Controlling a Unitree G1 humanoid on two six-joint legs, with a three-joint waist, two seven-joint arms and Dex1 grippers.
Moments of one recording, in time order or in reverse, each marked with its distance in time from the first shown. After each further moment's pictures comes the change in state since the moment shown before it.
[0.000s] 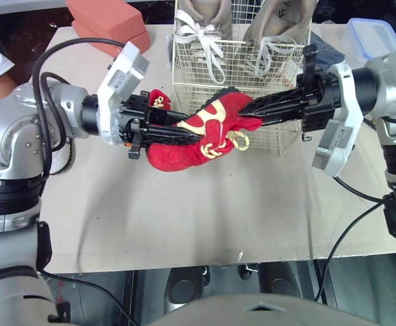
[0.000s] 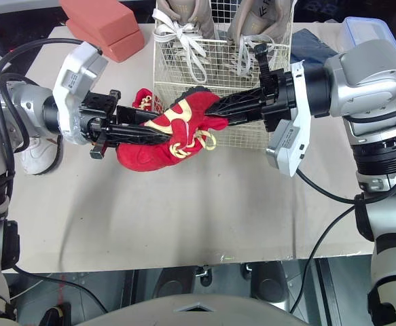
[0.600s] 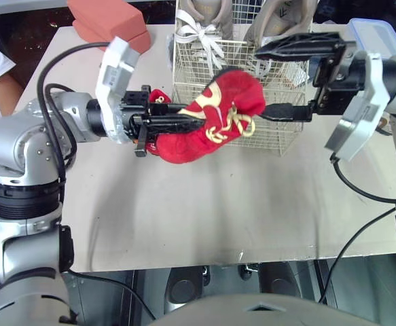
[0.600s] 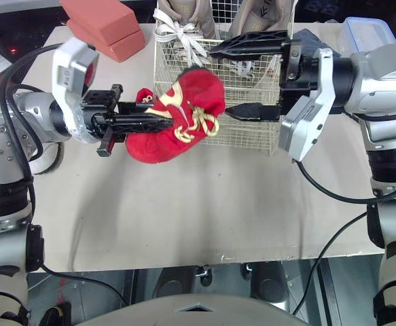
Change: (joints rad) left arm 0.077 -0.165 0.152 0.001 -0.013 -0.081 0.093; right arm 0.115 -0.073 -0.086 -0.024 0.046 0.174 -0.219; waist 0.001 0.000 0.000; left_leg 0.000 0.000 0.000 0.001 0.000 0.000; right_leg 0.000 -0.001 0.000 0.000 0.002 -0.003
